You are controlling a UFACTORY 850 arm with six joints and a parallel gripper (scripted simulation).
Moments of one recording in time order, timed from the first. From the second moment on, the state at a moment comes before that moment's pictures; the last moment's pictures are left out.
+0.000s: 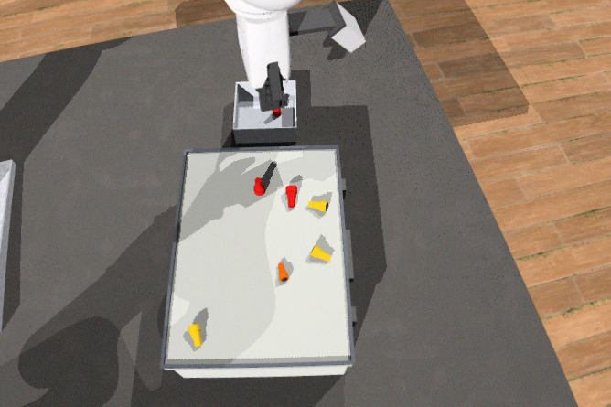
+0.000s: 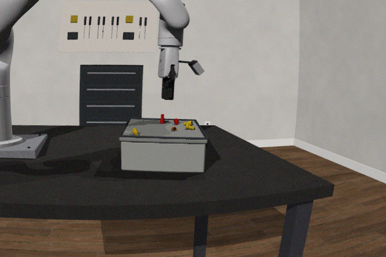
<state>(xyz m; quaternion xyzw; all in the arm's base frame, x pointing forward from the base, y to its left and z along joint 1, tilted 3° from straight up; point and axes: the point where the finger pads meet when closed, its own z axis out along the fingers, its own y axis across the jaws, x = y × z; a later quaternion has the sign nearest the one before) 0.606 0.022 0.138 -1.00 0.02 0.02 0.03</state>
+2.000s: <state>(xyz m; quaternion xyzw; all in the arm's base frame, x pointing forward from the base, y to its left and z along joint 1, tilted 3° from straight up) 0.560 -0.075 0.077 -0.97 0.23 0.02 0.02</state>
